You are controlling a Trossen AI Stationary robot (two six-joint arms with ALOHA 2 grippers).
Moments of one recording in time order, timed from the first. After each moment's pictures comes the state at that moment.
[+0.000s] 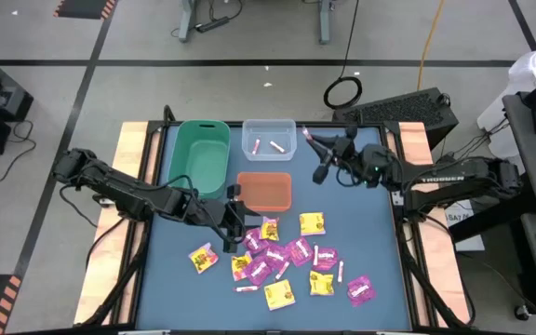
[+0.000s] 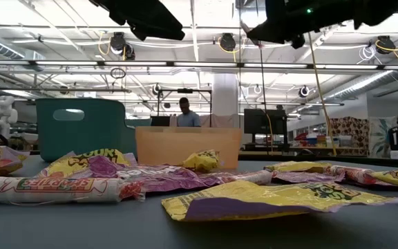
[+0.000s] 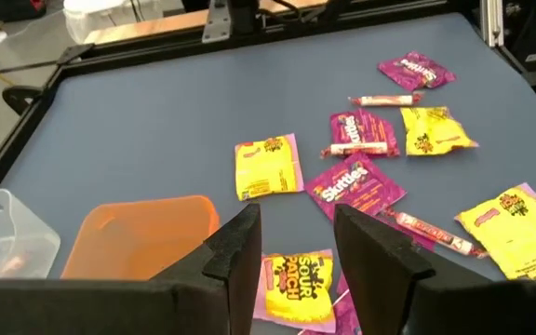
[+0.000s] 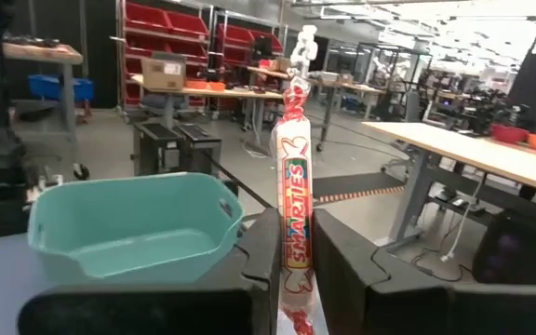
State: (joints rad) left arm -0.29 1.37 0.91 -0.06 -0.27 0.01; right arm -0.15 1.10 0.66 0.46 0.47 -0.12
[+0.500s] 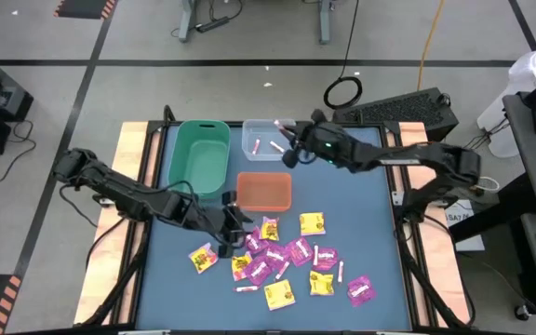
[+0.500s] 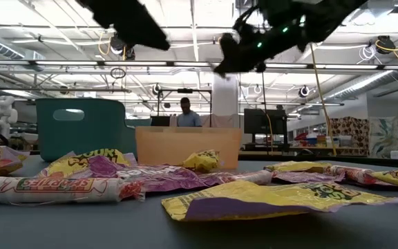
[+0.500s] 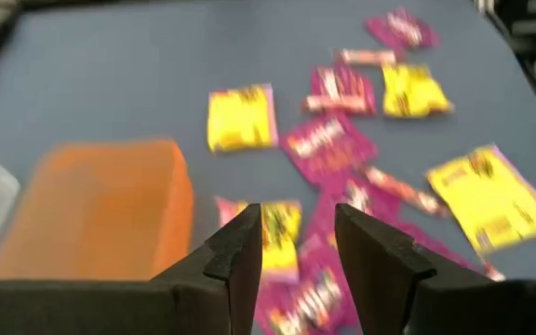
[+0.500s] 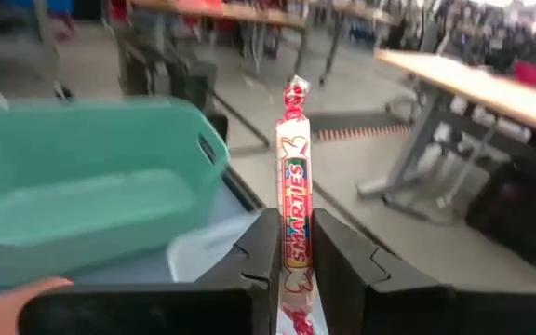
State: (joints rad) left arm -0.33 1.37 0.91 -0.18 -0.26 -0.13; right arm -0.34 1.53 0.93 0.38 0.31 -0.10
